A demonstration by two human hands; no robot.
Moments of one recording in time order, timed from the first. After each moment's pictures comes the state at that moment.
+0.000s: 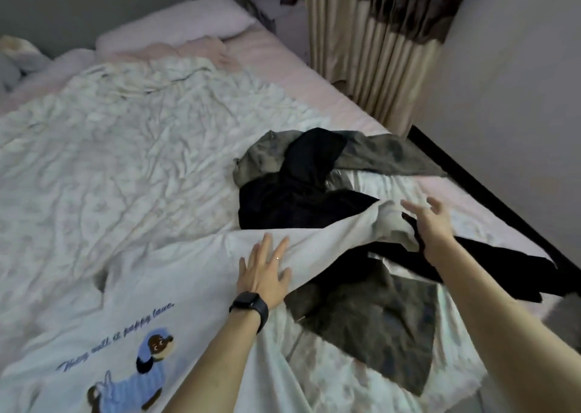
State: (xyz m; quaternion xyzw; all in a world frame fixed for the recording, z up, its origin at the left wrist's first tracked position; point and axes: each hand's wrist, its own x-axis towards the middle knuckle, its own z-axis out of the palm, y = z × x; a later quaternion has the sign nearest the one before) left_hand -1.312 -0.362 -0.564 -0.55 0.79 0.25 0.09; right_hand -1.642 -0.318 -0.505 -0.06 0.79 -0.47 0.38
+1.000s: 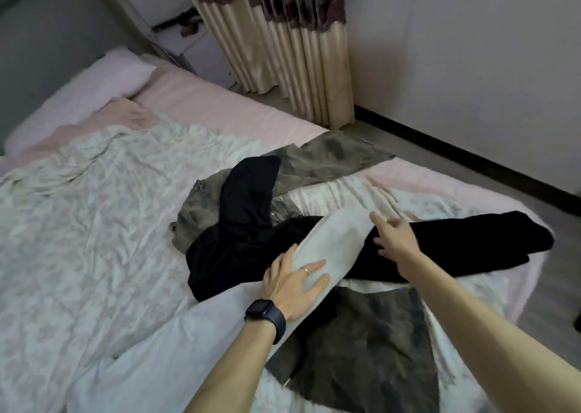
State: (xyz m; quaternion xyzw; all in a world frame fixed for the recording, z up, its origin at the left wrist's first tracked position) left_hand -1.472 -0.404 -0.564 -0.40 0.84 0.30 0.19; right_hand -1.704 -0.311 -0.598 0.05 0.78 -0.44 0.44
